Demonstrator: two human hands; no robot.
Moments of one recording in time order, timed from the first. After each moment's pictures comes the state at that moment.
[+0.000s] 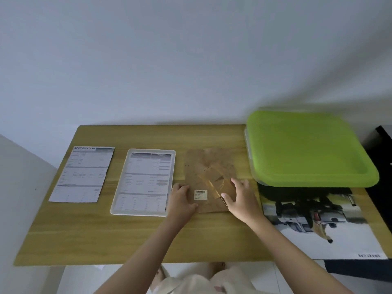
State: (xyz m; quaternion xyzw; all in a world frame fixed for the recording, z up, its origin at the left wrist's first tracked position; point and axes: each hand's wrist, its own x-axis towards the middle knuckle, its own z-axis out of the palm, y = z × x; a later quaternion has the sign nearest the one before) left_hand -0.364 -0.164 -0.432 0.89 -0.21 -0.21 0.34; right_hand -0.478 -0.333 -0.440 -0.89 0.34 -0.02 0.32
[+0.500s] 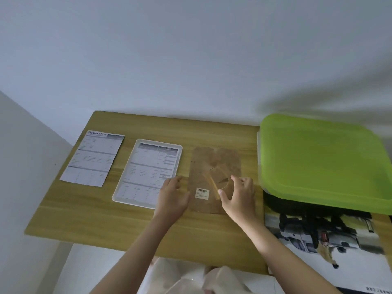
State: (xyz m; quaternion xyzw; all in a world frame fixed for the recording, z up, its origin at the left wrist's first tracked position) left_hand -0.366 -0.155 -0.417 0.91 -0.15 -0.13 0.38; right_hand -0.460 -0.335 -0.434 -0.91 0.32 -0.06 0.26
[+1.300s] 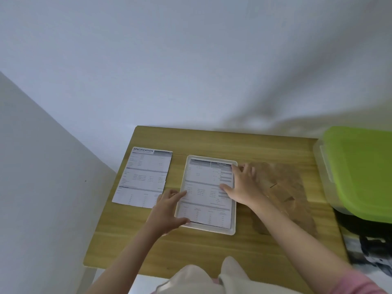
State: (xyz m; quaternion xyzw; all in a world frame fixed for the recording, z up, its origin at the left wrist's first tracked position) left_hand -0.235 0.015 -0.429 0.90 -0.26 -0.24 0.23; right_hand -0.293 -0.242 -0.431 -0.95 0.24 0.07 0.18
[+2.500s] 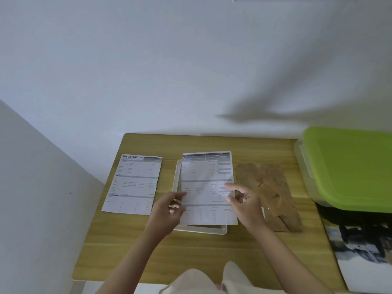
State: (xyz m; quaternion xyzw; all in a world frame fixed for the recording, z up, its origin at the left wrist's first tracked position) left_hand -0.248 -0.001 -0.409 0.83 -0.22 -0.21 0.48; right_hand -0.361 -0.208 -0.407 -0.73 0.30 -0.15 0.59
